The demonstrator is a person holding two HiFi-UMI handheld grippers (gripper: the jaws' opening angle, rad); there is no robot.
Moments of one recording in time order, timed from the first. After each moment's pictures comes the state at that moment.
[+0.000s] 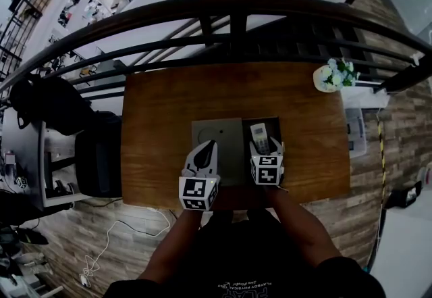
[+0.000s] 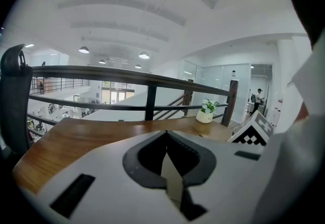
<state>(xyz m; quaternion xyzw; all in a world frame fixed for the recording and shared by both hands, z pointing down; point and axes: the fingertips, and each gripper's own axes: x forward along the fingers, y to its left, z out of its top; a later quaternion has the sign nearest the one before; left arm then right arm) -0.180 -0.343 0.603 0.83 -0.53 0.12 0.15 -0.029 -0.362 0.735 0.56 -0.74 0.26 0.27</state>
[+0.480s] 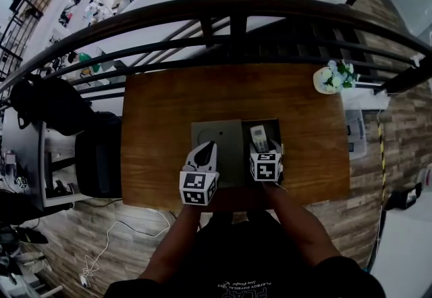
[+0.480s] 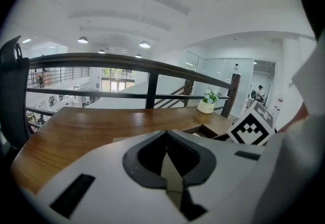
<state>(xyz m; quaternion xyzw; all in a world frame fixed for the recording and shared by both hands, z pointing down) -0.183 -0.349 0.636 0.82 -0.52 0.16 0.20 -0.027 -0.365 0.757 0.54 -0.73 0.29 0.30</state>
